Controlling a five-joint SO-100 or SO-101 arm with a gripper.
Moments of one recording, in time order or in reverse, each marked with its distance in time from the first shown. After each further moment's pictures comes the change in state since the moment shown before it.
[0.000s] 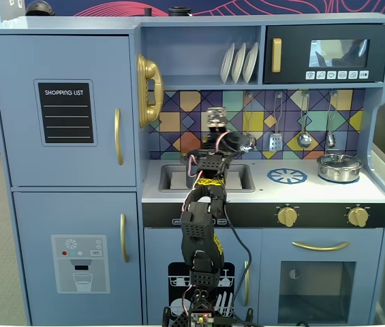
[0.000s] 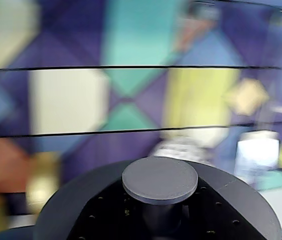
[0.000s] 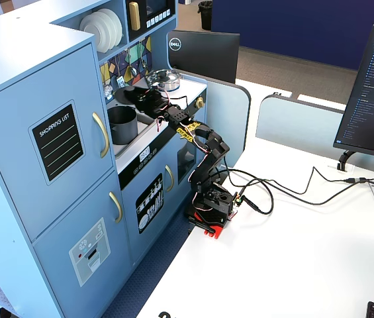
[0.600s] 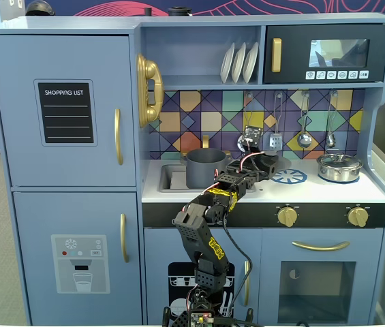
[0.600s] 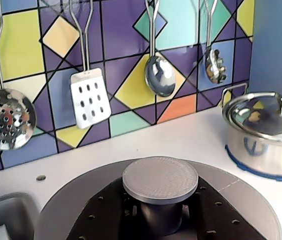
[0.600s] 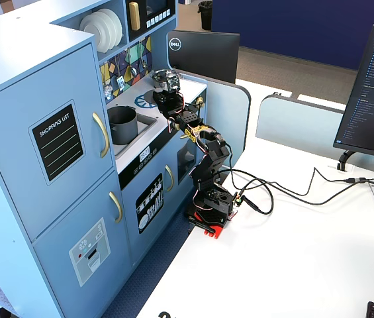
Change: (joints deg) arm 17.1 1.7 15.5 -10.8 3.7
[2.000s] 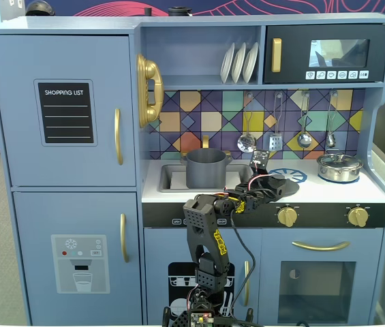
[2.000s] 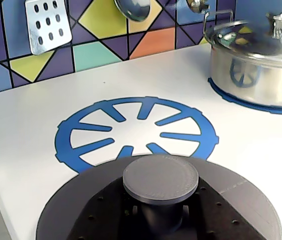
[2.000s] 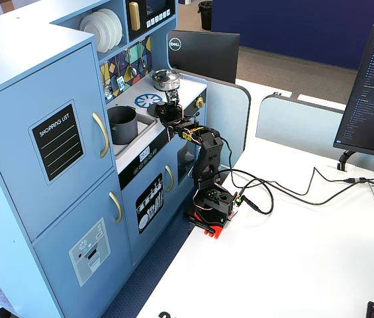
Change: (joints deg) arm 2.2 -13.0 8.7 -17.1 -1.8
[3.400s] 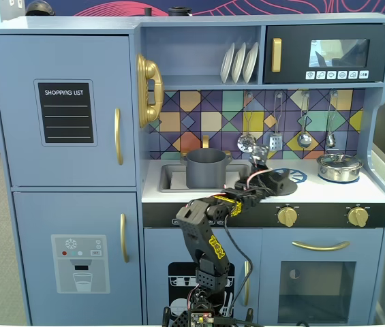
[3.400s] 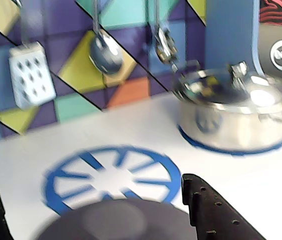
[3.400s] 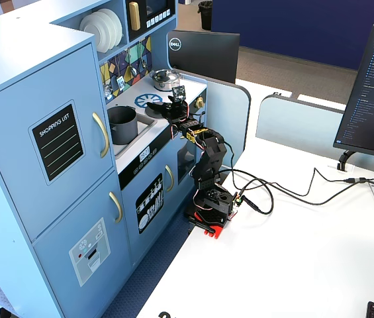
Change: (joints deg) arm 1.7 11.7 2.8 1.2 1.9
